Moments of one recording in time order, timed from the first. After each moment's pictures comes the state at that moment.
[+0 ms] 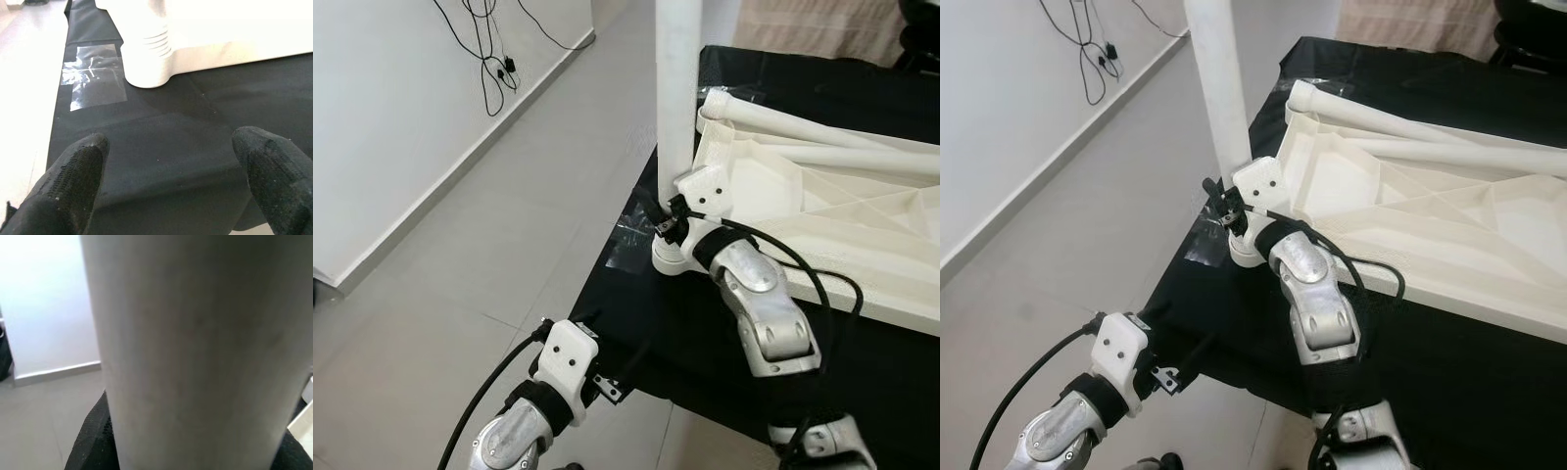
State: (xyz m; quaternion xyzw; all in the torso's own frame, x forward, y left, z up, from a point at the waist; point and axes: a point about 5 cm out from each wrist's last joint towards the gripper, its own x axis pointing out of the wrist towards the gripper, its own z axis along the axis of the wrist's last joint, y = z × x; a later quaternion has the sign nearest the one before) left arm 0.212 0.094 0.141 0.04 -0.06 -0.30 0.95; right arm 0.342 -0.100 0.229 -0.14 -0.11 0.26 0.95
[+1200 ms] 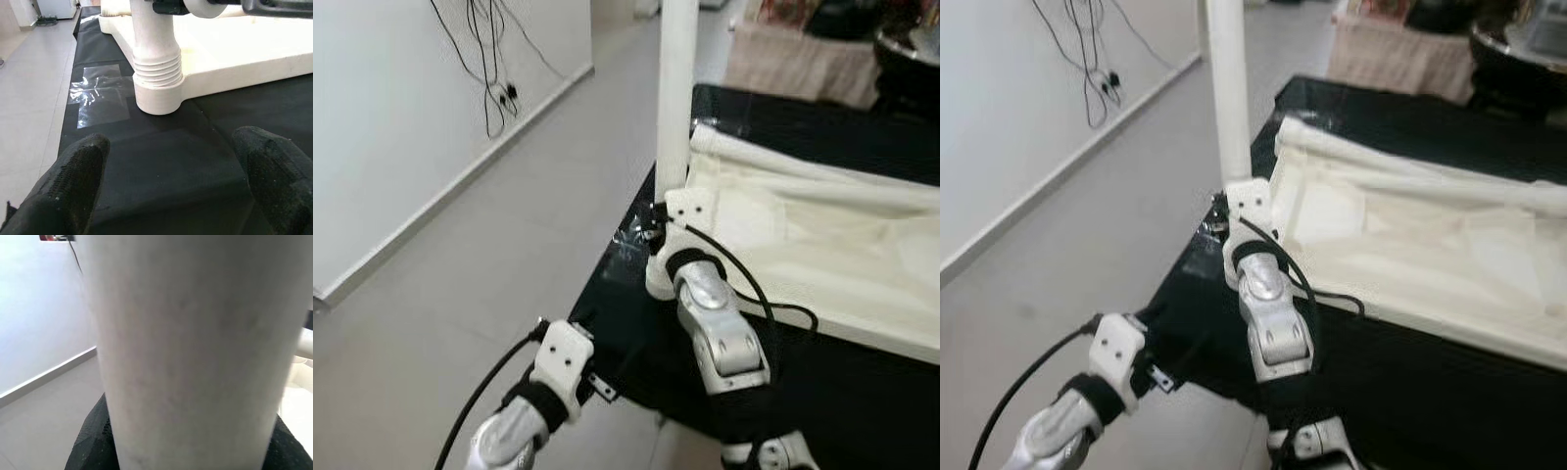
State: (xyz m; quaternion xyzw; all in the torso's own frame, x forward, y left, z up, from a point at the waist) left arm 0.218 0.096 0.133 0.04 -0.05 -0.29 0.96; right arm 0.342 -0.074 0.195 -0.02 -0.04 0.06 1.00
